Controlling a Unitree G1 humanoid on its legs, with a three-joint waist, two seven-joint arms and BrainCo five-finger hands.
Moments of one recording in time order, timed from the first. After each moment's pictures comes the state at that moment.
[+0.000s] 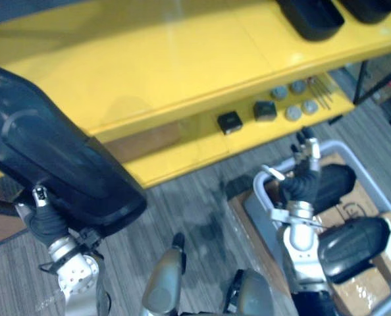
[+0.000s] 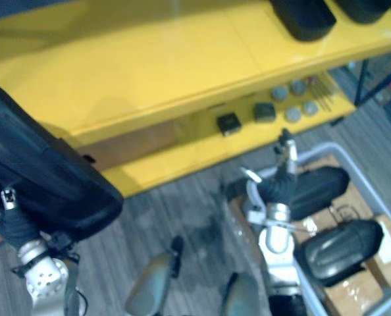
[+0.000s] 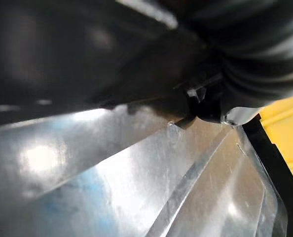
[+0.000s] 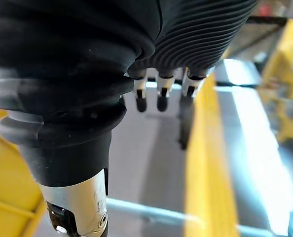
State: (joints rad) left arm 0.26 0.03 0.26 -0.34 -0.03 -0.29 0.48; right arm 0.08 -0.10 -0.08 -0.19 0.00 -0.39 -0.30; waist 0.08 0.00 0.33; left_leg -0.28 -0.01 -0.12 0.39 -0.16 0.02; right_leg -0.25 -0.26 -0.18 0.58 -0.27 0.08
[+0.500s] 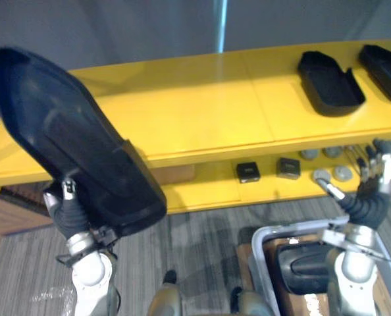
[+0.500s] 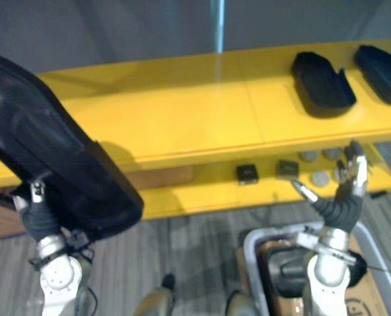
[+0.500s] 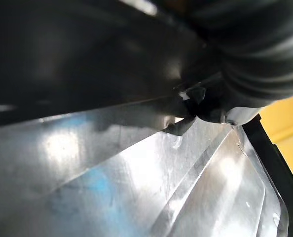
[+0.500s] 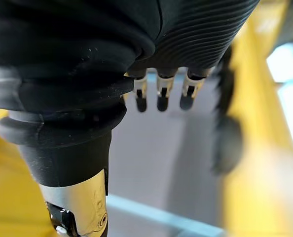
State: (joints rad) left arm 0.21 0.03 0.18 -0.40 0.01 -0.28 0.47; right arm 0.10 -0.19 -0.25 -0.34 0.05 -0.42 -0.24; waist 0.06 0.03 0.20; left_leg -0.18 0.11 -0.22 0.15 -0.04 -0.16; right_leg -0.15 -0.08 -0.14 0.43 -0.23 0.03
